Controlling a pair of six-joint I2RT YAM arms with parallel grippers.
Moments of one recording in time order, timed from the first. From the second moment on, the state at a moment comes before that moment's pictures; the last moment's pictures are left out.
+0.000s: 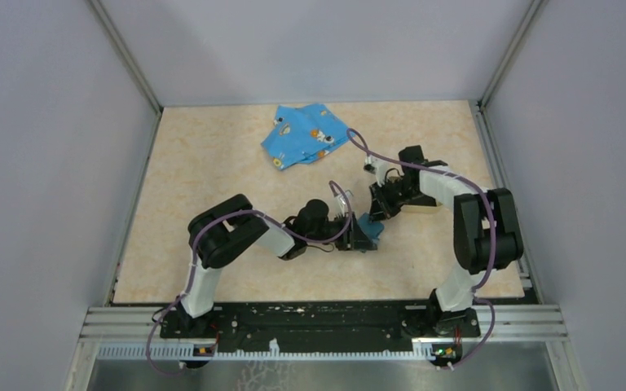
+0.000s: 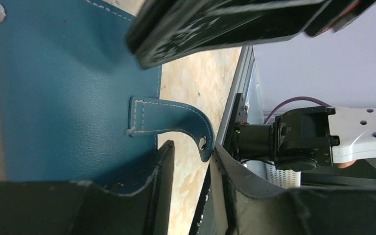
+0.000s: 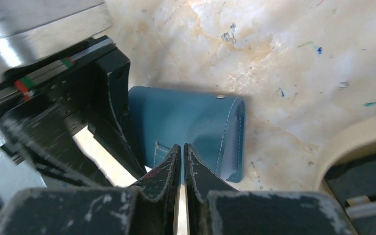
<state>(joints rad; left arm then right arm) -0.95 2.07 0.85 0.95 0.49 -1.04 0.17 1.66 1.02 -0.65 -0.78 -0.44</state>
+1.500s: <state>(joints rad) -0.76 1.55 0.40 0.73 0.35 -0.75 0.21 1.72 1.04 -0.72 -0.65 -0.51</state>
